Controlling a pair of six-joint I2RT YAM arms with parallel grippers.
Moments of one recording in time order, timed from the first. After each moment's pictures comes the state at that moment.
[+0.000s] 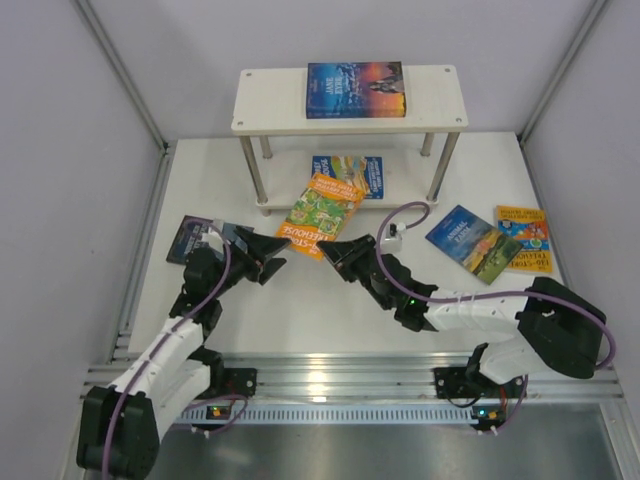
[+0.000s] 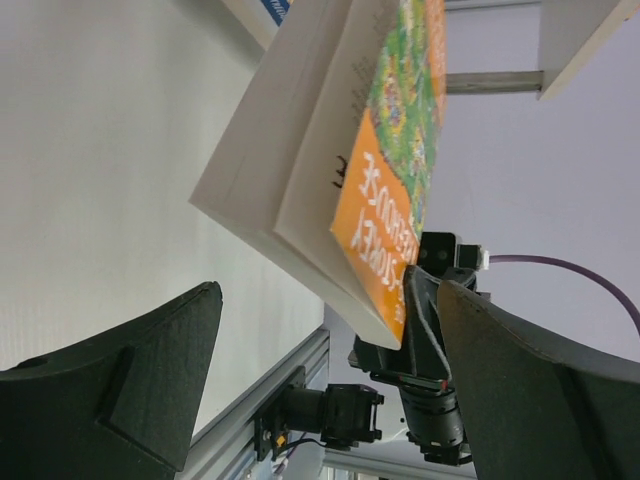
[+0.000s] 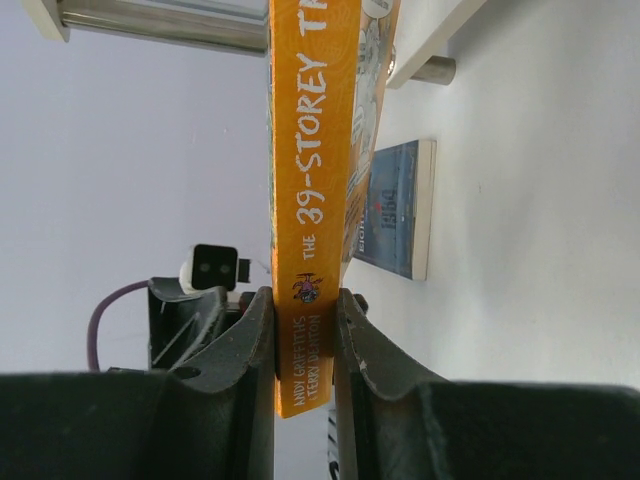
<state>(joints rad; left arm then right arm) -0.19 0.82 0.30 0.37 0.51 -1.33 1.04 1.37 0.59 0.65 0.47 1.39</state>
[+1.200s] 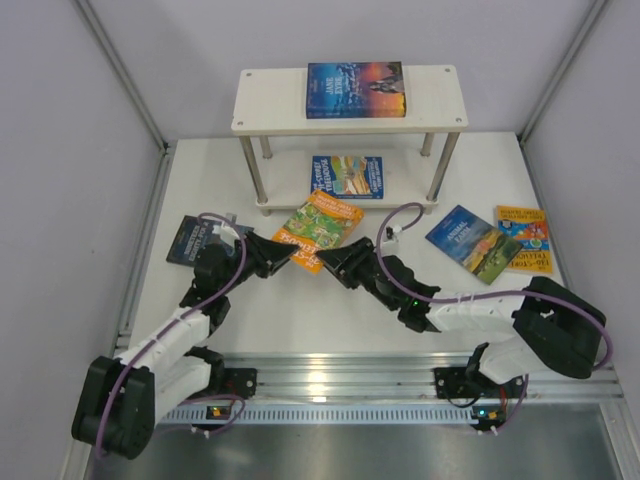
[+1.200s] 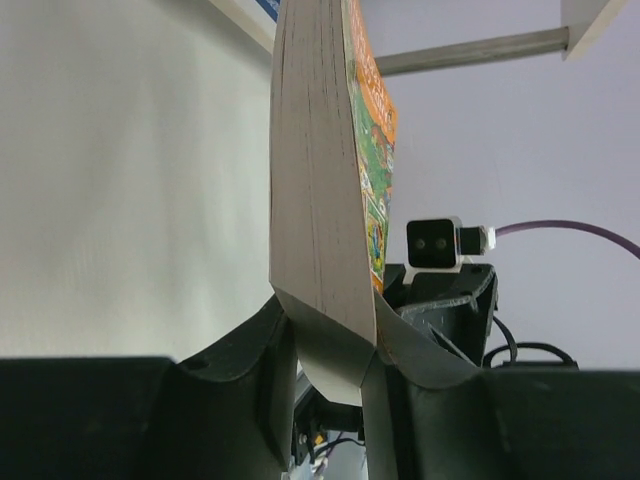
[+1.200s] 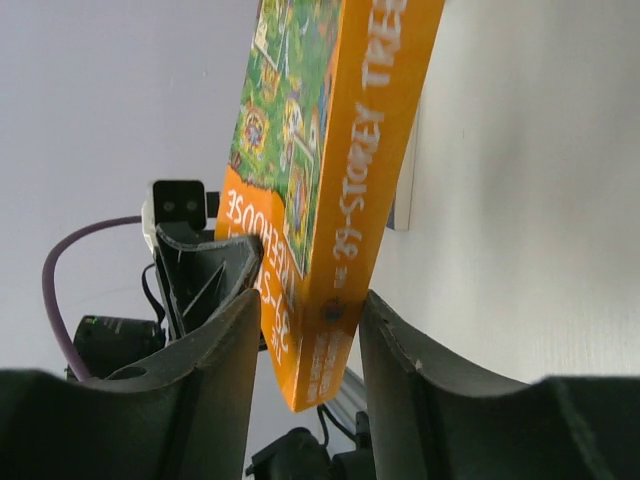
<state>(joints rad) -0.29 0.98 0.30 0.54 0.46 -1.25 1.02 1.40 0.55 0.68 0.32 1.41</state>
